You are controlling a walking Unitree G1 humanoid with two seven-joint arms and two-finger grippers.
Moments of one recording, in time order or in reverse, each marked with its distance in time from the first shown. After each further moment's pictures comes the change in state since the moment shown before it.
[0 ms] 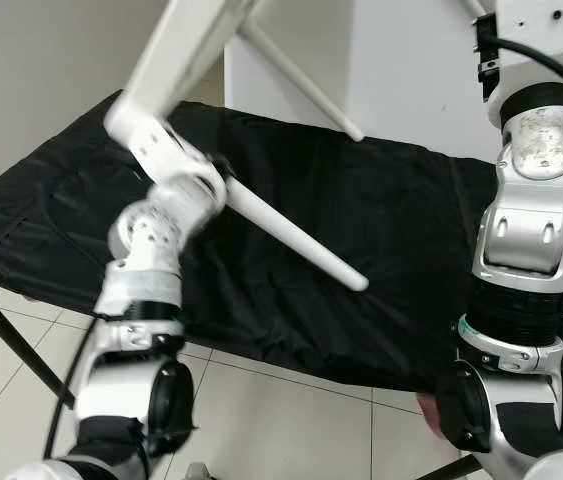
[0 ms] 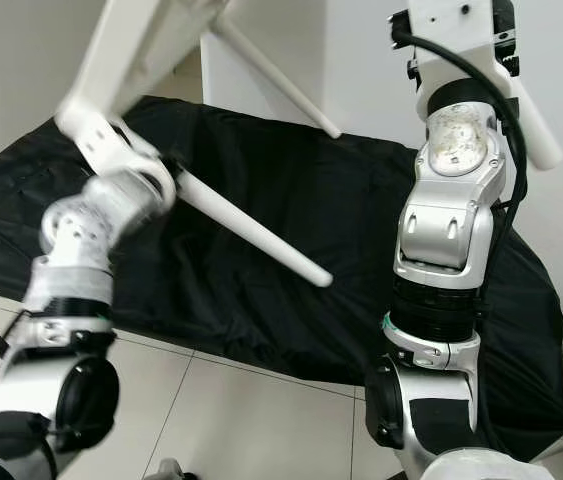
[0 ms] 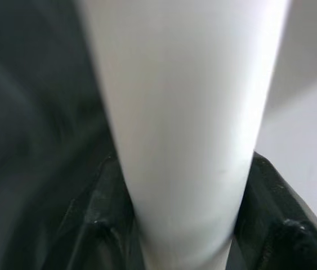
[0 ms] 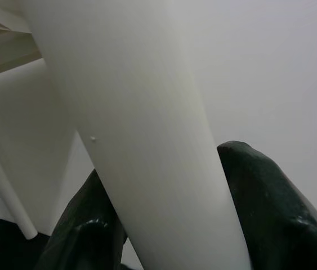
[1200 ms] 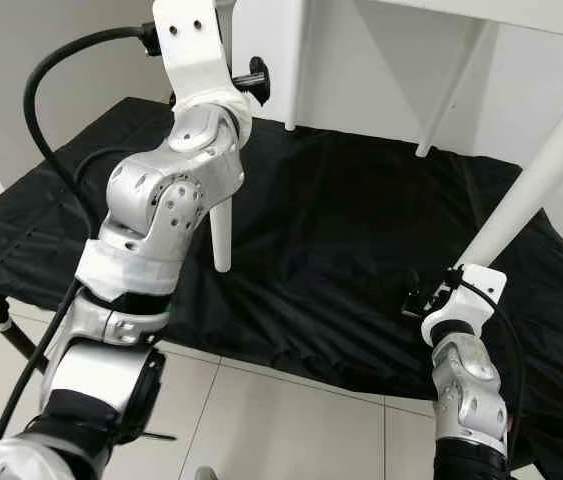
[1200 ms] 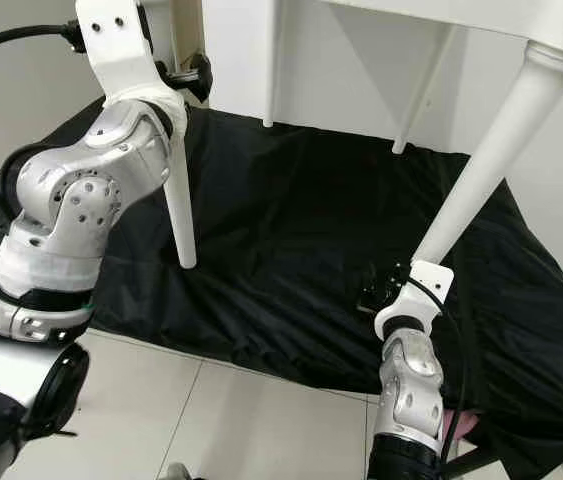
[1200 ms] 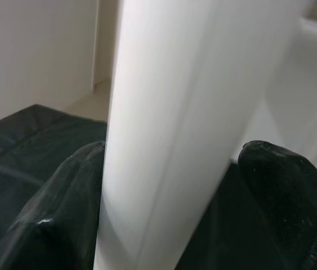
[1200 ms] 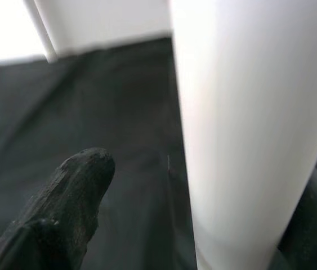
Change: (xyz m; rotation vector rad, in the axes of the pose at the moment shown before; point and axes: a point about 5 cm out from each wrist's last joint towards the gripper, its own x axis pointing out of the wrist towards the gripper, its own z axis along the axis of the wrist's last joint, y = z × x) left arm -0.051 -0.060 -0.022 0.531 -0.147 -0.267; right arm -0.150 0.037 -0.187 0.542 0.533 0.065
